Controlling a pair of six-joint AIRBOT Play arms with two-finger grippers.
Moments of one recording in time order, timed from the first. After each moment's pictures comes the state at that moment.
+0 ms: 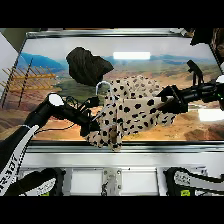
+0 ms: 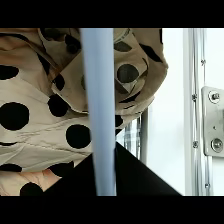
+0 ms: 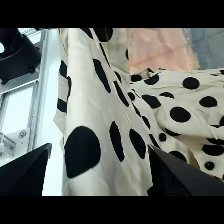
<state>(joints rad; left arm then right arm) -0.27 -1.27 0.89 0.73 -1.35 -0.21 -0.29 -1.40 1.21 -0.43 1.84 0.08</state>
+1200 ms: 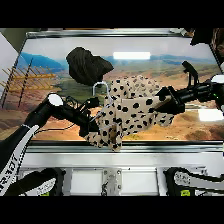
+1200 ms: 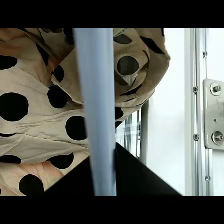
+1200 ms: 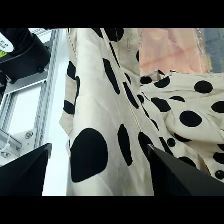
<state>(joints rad) -0.27 -1.27 0.89 0.74 -1.36 -0.21 -0.25 -1.42 1.21 -0.42 1.84 0.08</state>
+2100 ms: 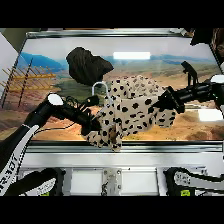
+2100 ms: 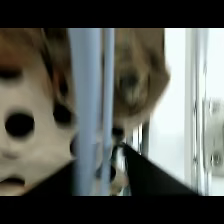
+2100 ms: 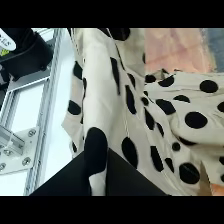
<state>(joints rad) -0.27 -1.27 0.89 0.70 -1.34 -0.23 -0.25 -1.42 1.21 -0.42 1.84 0.08</state>
